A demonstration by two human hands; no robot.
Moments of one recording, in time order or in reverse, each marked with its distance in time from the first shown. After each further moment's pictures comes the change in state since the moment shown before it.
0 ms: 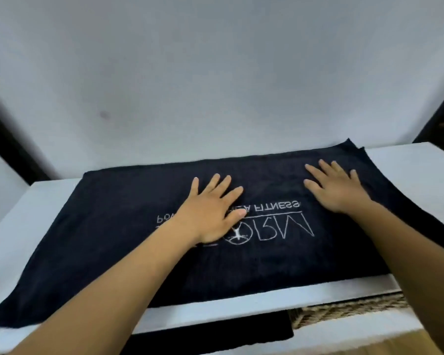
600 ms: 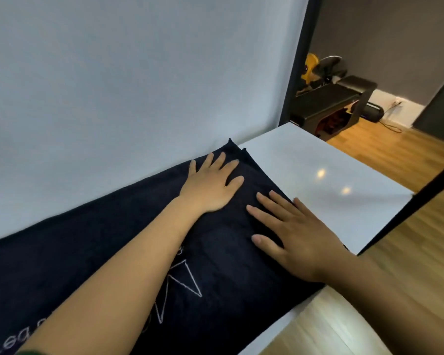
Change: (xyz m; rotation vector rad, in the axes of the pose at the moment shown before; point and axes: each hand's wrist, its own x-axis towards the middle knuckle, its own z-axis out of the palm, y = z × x) left_hand 0.245 0.190 0.005 -0.110 0.059 0.358; right_hand -0.119 0.088 -0.010 0.063 -0.036 -0.013
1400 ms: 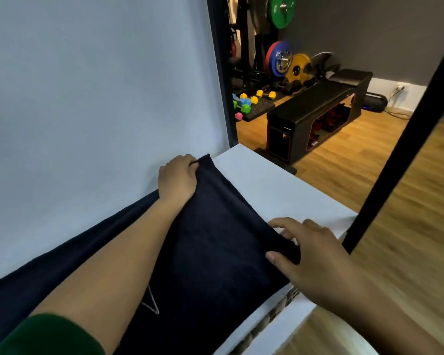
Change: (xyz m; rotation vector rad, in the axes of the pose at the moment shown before) left_hand 0.123 0.064 -0.003 -0.088 0.510 -0.224; right_hand -0.063 0.132 -0.035 0.452 0.297 0.253
